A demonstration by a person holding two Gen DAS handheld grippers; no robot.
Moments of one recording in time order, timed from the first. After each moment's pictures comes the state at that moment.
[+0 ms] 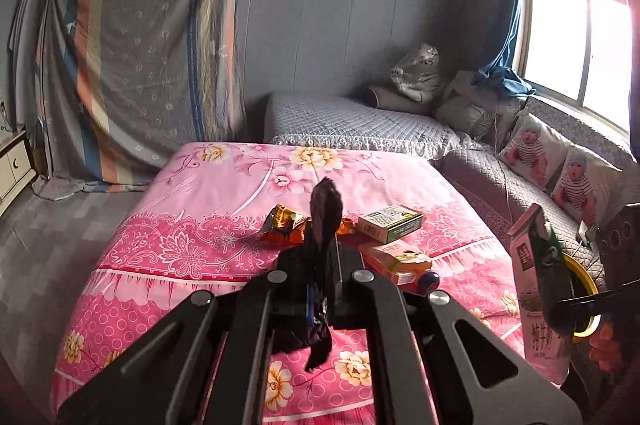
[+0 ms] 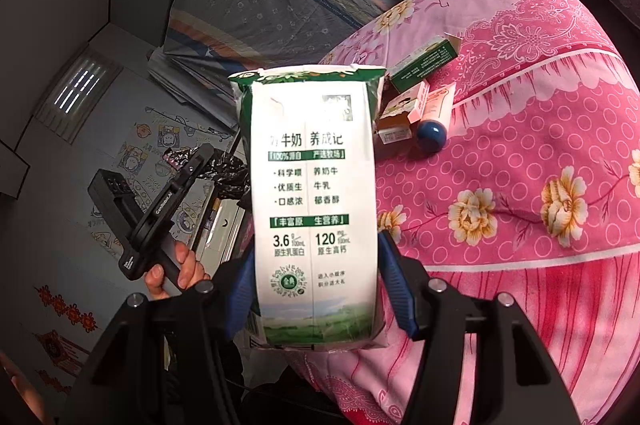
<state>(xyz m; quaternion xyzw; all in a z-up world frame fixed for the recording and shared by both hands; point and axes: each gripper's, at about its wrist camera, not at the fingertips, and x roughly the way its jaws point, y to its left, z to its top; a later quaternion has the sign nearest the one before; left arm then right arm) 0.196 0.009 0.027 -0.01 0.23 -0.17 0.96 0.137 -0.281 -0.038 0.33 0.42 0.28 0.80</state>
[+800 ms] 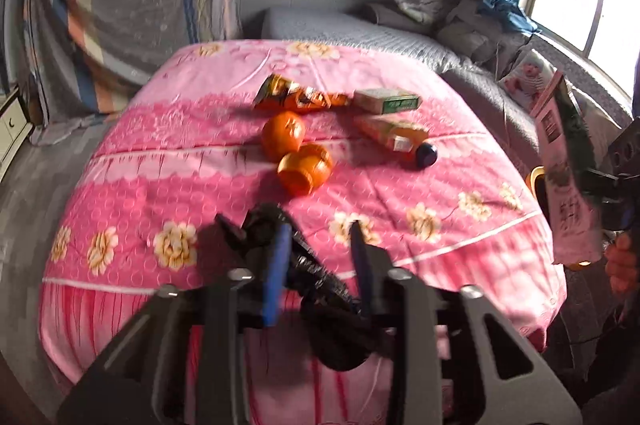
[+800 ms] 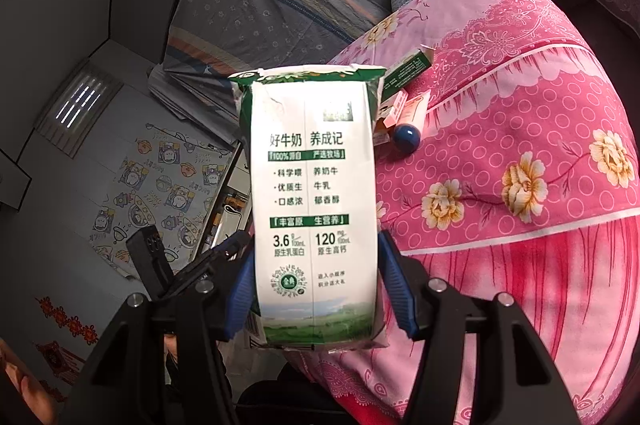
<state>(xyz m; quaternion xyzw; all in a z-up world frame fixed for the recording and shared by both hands) 0.160 0.021 -0.057 0.00 0.40 -0.16 0.90 0.115 -0.310 -0.045 0.35 0.40 0.27 0.81</state>
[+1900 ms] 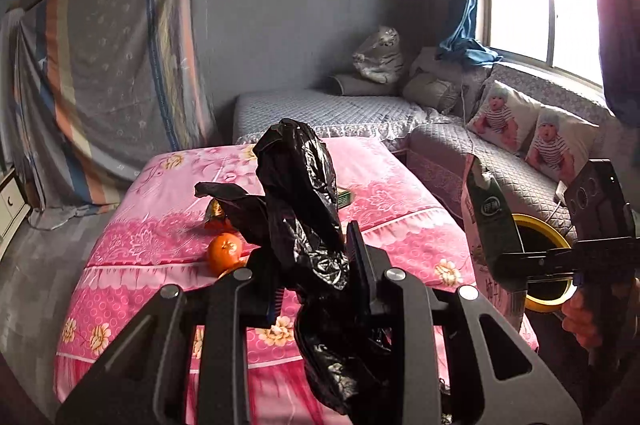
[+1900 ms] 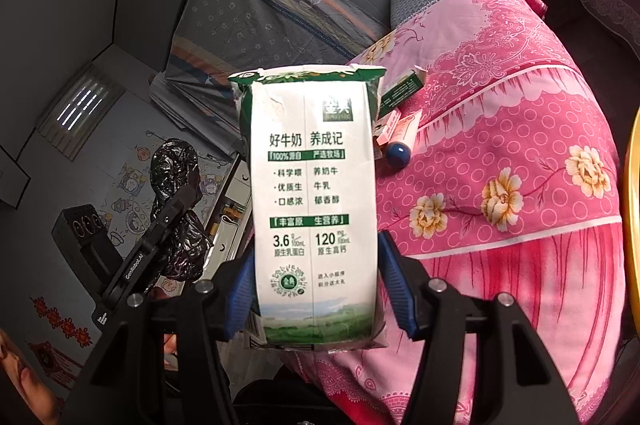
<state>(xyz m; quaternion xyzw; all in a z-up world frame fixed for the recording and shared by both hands) 0.118 -0.080 0.046 0.05 0.24 -0.21 0.95 0.096 -0.335 -0.033 0.35 0.37 0.25 0.82</state>
